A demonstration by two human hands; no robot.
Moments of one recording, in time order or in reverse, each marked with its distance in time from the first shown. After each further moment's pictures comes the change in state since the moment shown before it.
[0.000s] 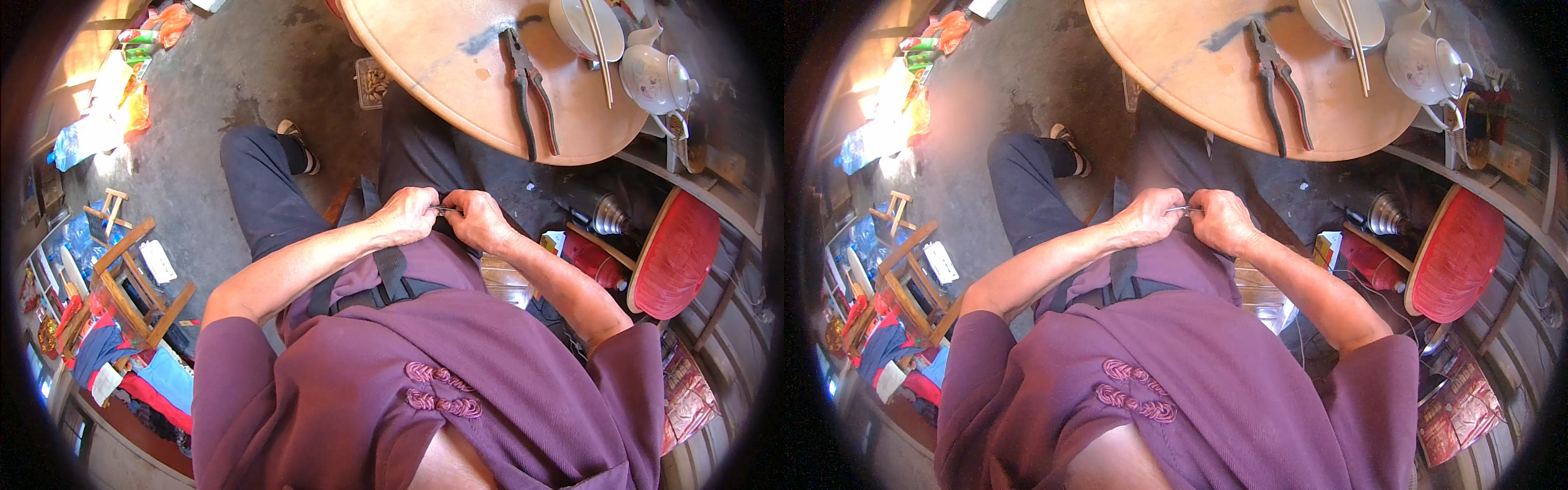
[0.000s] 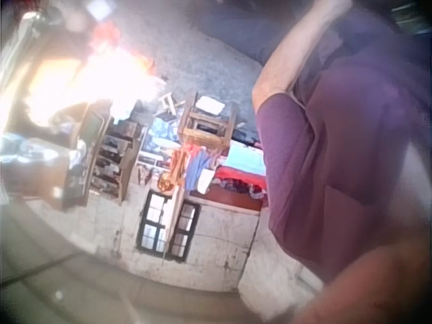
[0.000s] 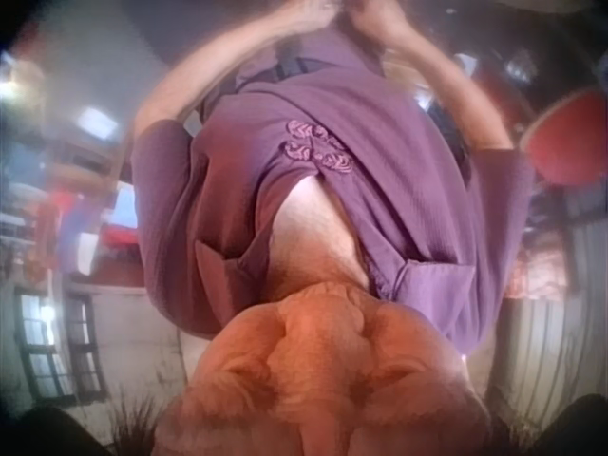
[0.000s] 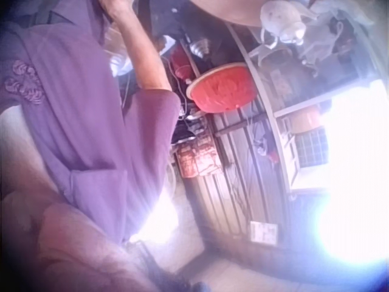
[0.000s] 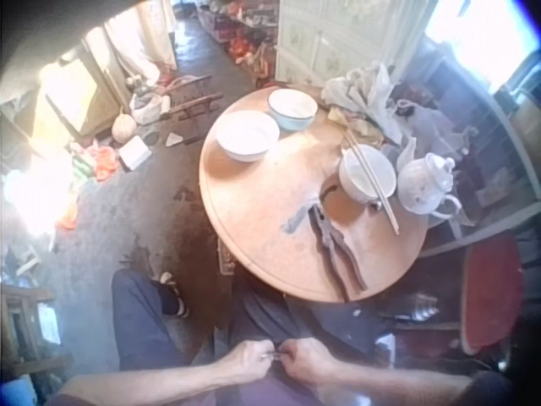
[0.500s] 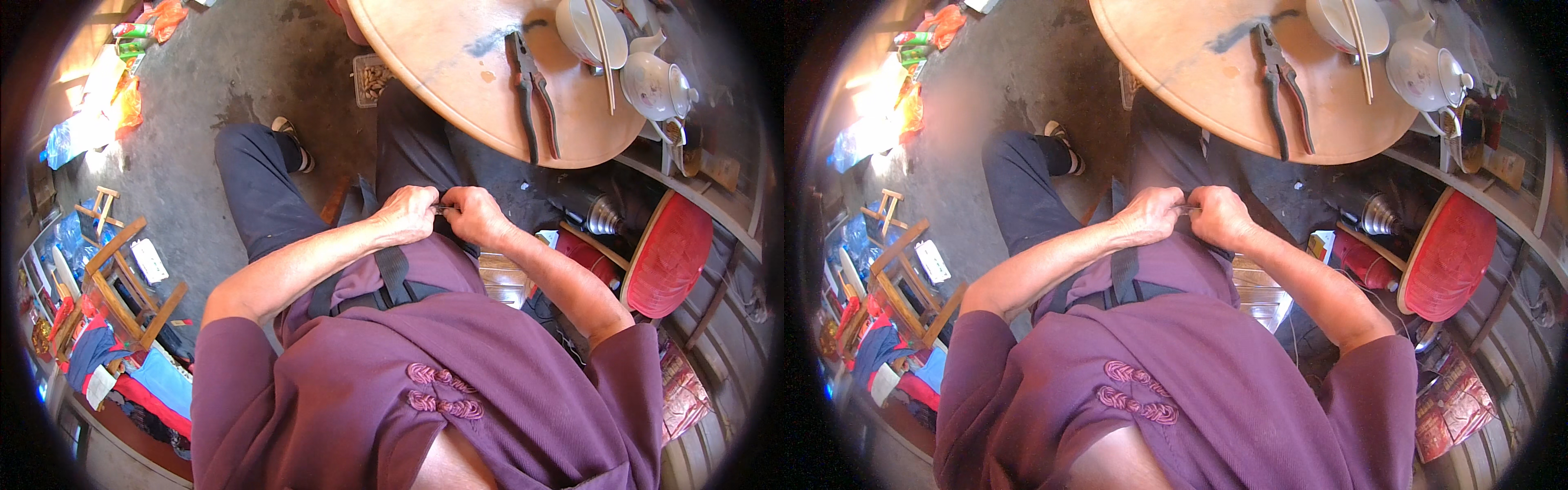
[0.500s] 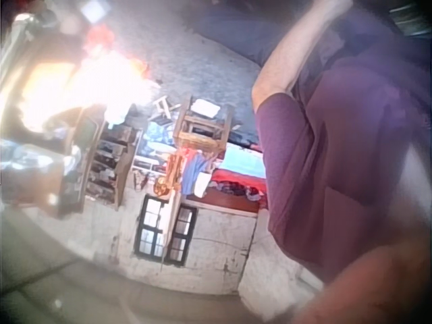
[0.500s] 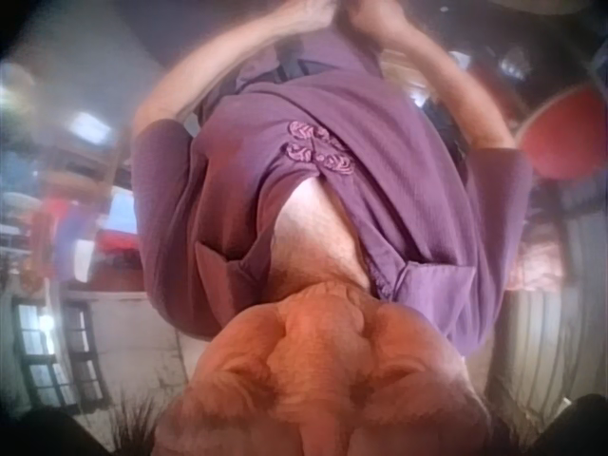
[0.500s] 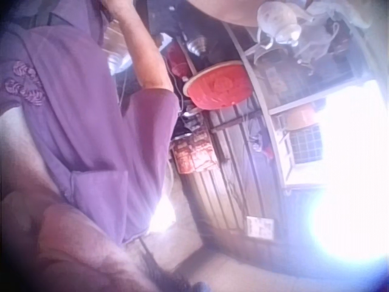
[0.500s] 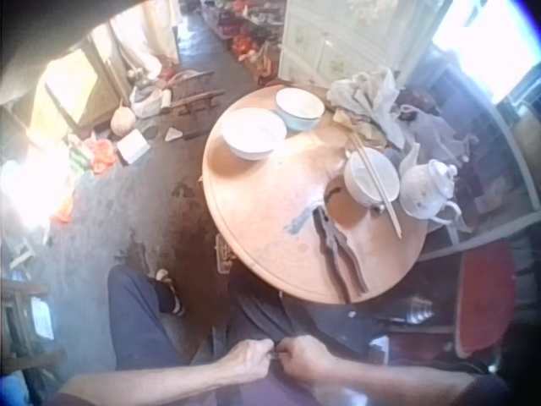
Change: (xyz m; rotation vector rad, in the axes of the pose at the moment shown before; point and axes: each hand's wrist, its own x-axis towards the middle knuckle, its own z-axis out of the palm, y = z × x) left_hand 0.003 -0.004 0.000 0.068 0.017 0.017; right_hand 0.006 -0.014 -0.005 -0.111 -0.054 0.053
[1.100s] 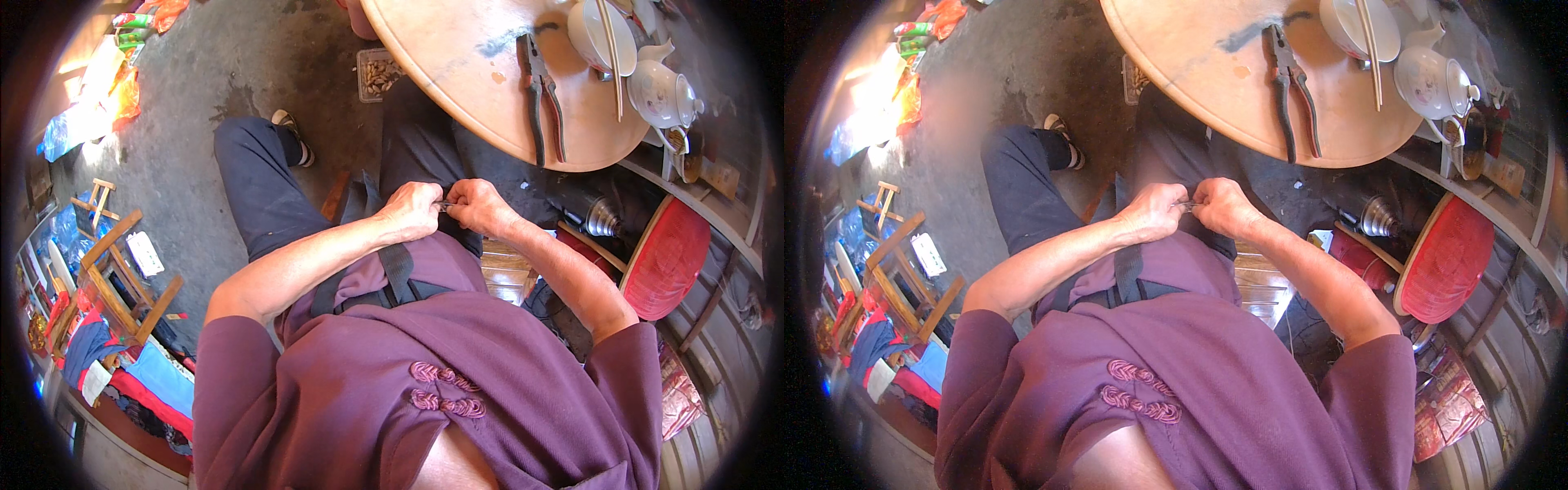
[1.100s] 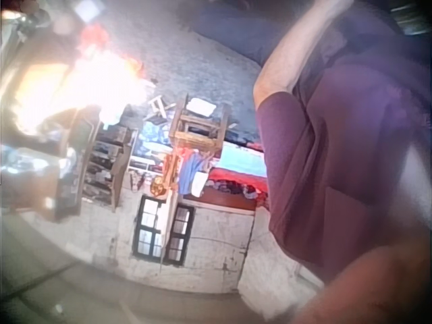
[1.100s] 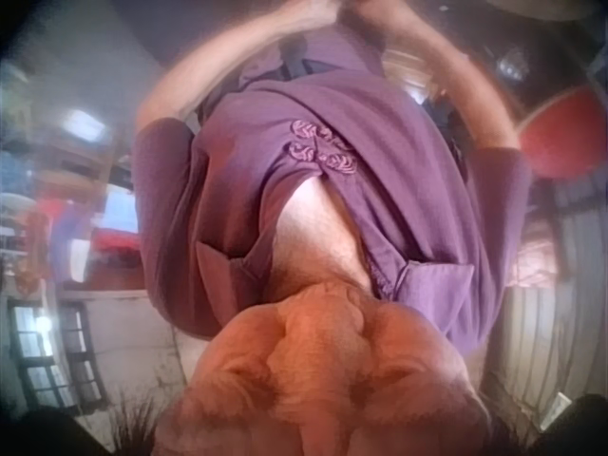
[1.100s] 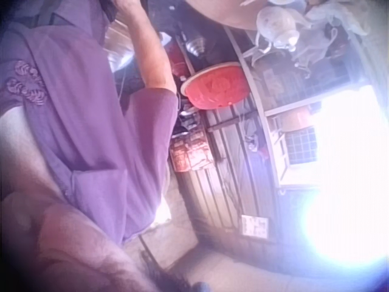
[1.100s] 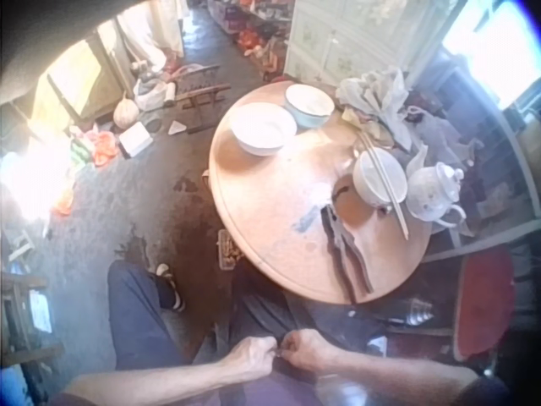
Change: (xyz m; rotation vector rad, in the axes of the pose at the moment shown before) left_hand 0.000 0.000 -0.001 -0.070 0.031 -0.041; right_hand 0.019 0.012 -0.003 0.220 -0.116 0.075
